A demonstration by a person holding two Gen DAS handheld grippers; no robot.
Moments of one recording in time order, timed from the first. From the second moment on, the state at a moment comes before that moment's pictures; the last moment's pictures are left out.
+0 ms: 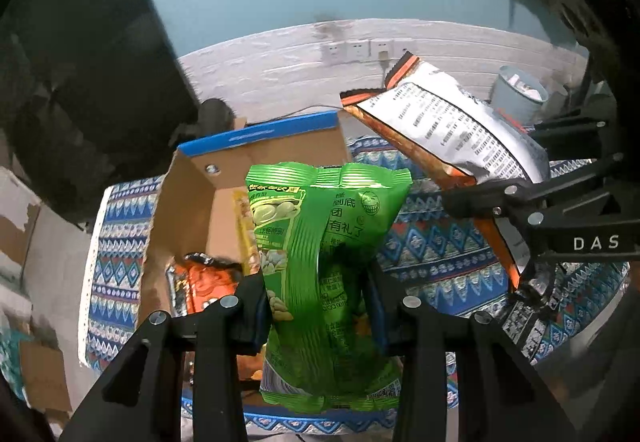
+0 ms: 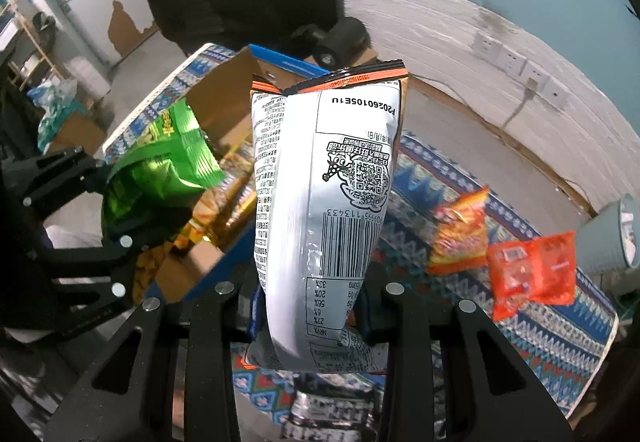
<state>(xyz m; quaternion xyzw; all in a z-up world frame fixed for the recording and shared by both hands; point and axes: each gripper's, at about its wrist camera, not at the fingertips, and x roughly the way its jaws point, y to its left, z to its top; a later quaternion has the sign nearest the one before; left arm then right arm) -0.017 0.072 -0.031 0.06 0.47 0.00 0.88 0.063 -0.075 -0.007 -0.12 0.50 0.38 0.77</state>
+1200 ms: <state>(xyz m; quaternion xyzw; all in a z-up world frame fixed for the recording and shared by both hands) -0.032 0.153 -0.057 0.01 0.51 0.09 0.86 0.063 0.045 -0.024 -0.13 0.52 0.41 0.74</state>
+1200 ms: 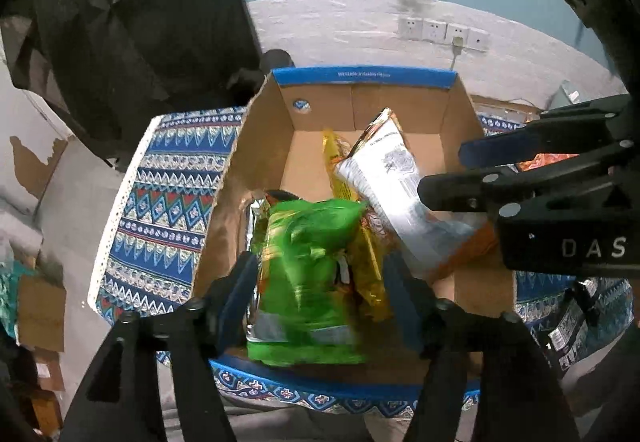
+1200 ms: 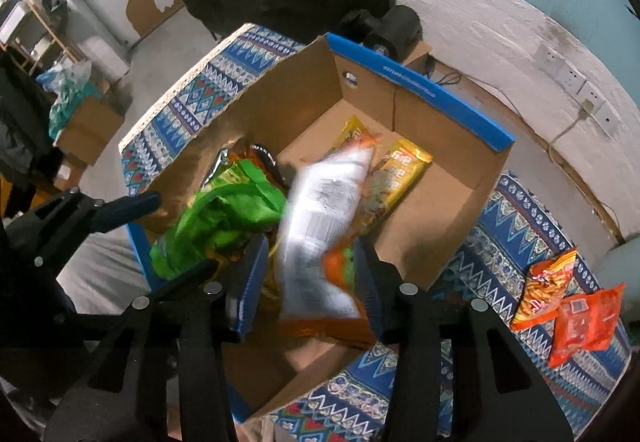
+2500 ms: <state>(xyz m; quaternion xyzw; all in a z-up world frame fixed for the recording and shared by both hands) -0.054 -0.036 -0.065 0.08 0.53 -0.09 0.84 0.029 -0.195 -0.062 -0.12 0.56 0.29 0.77</state>
